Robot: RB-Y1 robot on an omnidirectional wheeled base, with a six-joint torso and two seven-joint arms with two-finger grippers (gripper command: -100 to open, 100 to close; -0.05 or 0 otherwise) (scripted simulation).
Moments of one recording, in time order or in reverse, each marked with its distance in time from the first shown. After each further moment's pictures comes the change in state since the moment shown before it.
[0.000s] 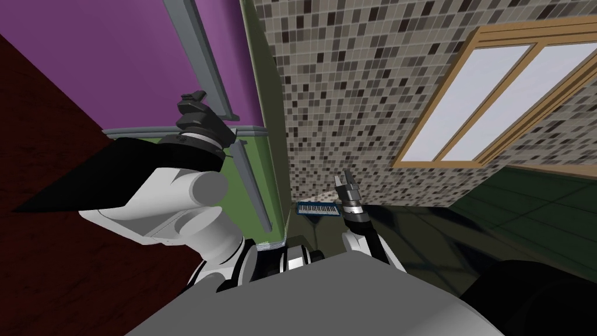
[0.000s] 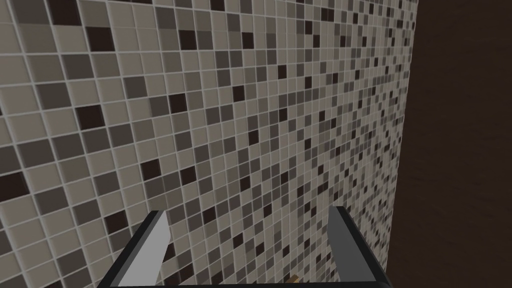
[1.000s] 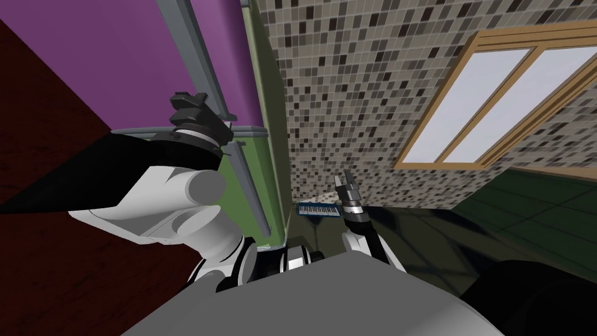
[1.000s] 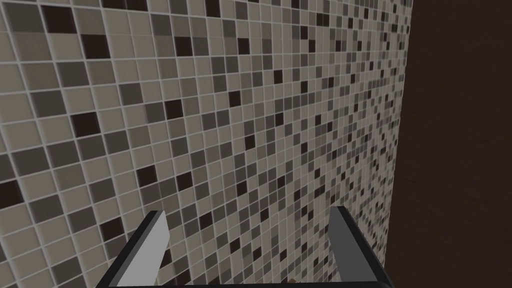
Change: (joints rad) left arm -0.019 0.009 0.009 -0.003 0.000 -0.003 -0.003; right arm 0.000 0.000 0.000 0.000 0.000 0.000 0.000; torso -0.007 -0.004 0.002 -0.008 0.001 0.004
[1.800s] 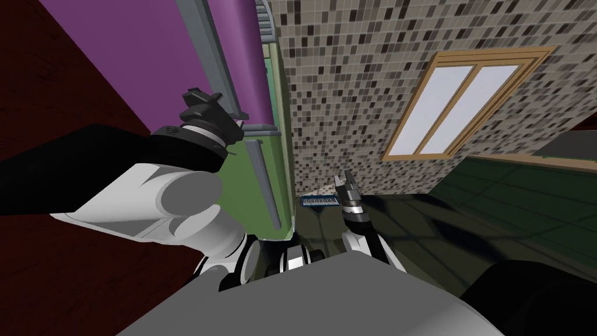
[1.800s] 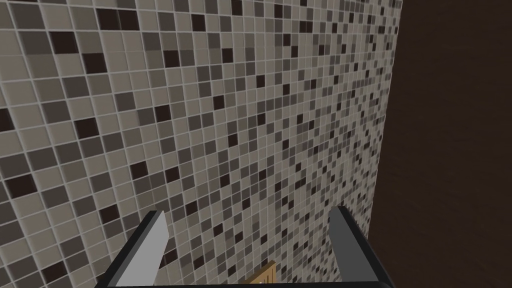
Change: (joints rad) left arm -0.042 -0.015 -0.038 -0.045 0.109 0.126 0.030; right arm 0.000 0.000 0.000 0.000 0.000 0.000 0.000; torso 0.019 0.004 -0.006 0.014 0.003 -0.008
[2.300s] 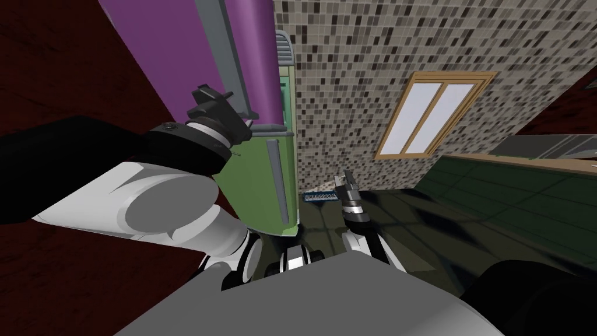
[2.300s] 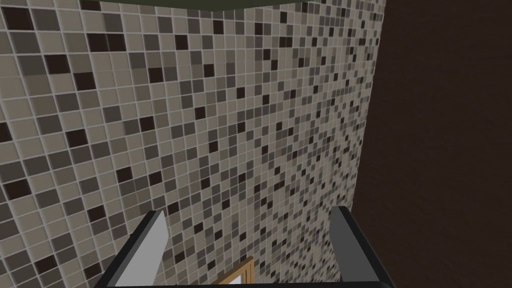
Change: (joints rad) left arm -0.030 -0.017 -0.037 -0.037 0.066 0.095 0.021; right arm 0.000 0.000 0.000 0.000 0.000 0.000 0.000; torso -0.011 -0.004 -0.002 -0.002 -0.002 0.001
